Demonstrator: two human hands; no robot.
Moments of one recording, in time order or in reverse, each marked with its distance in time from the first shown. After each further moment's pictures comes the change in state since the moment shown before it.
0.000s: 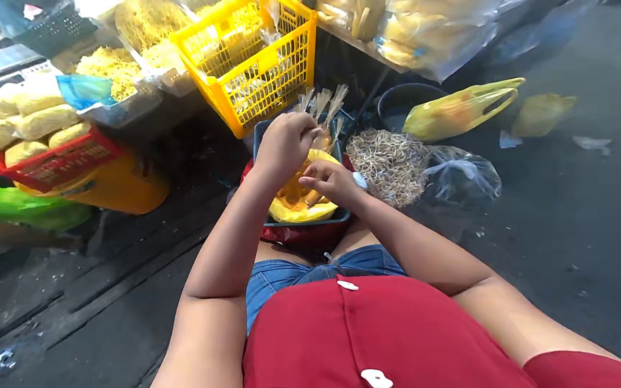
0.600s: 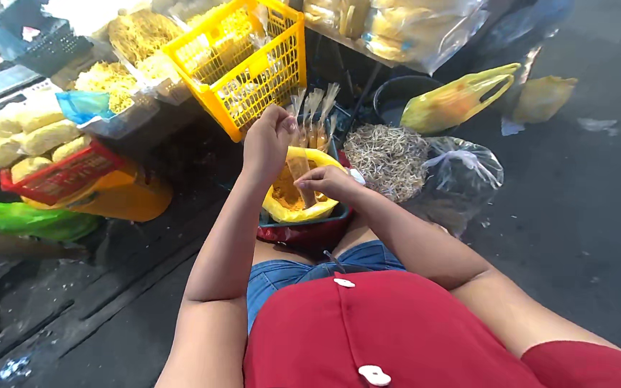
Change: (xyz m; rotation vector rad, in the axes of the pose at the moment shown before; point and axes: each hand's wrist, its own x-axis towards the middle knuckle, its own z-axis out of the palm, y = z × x) left_hand 0.000 -0.003 -0.001 -0.107 0.066 -0.249; right_hand 0.003 0.007 0.000 0.231 -0.163 0.206
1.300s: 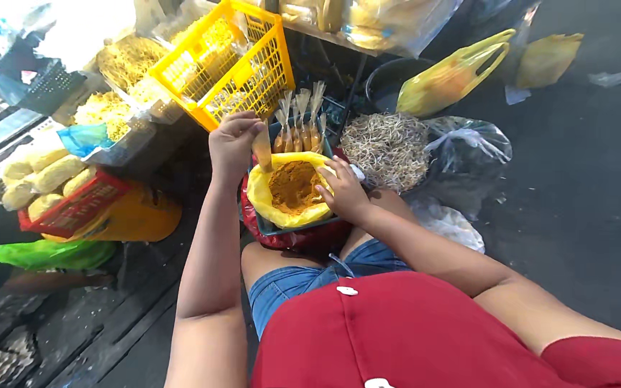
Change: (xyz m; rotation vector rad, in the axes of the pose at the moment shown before) left_hand 0.020 -0.030 -0.024 -0.241 0.099 0.091; right_hand -0.024 0.053 0.006 -0.655 0.464 -0.219
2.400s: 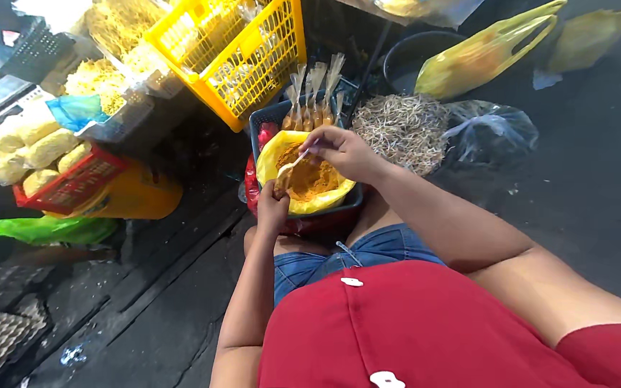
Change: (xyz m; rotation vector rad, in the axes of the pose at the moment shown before) left_hand -0.142 -0.080 0.053 0.091 -0.107 -0.635; right_hand 0.060 -0.043 -0.045 0.807 -0.222 -0.064
